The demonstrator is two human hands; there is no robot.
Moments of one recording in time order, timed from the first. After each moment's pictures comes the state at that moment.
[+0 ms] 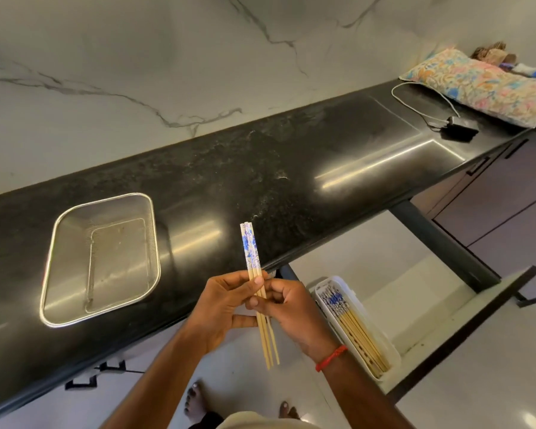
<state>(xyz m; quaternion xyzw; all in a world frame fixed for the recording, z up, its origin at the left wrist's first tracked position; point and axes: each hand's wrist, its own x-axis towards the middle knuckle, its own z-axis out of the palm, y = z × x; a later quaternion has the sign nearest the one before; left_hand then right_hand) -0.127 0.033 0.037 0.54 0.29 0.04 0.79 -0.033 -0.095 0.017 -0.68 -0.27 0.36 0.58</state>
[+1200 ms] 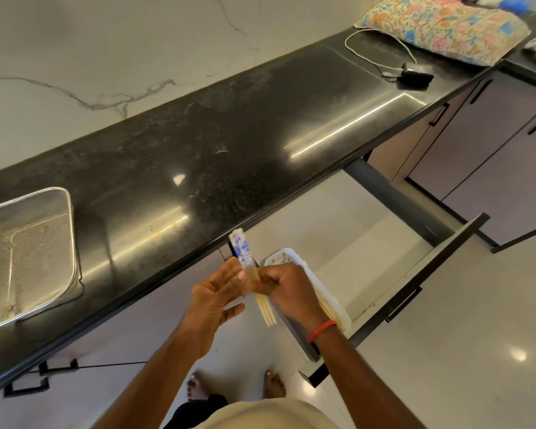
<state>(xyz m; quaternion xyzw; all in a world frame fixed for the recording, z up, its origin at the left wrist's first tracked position) -0.068 -0.071 -0.010 0.53 0.37 0.01 0.76 0.048 -0.200 -0.043 -0.77 -0.29 0.27 0.50</state>
